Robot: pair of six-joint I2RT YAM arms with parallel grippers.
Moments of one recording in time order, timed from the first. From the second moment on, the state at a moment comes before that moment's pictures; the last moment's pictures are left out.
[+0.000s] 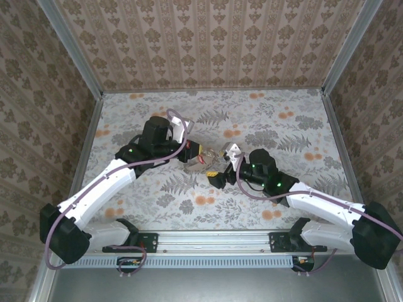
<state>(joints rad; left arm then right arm) -0.66 1.19 1.03 -0.41 0.47 -0.35 0.74 1.10 0.57 0.24 -0.22 0.01</state>
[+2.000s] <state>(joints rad) -1.06 0.91 0.96 -0.49 -0.01 0.13 0.71 1.15 0.69 0.21 -0.31 0.12</state>
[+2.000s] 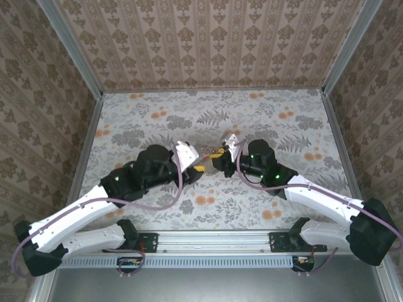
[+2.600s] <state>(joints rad) -1.11 1.03 0.96 -0.39 -0.11 0.34 0.70 1.11 0.69 0.14 -0.44 0.16</state>
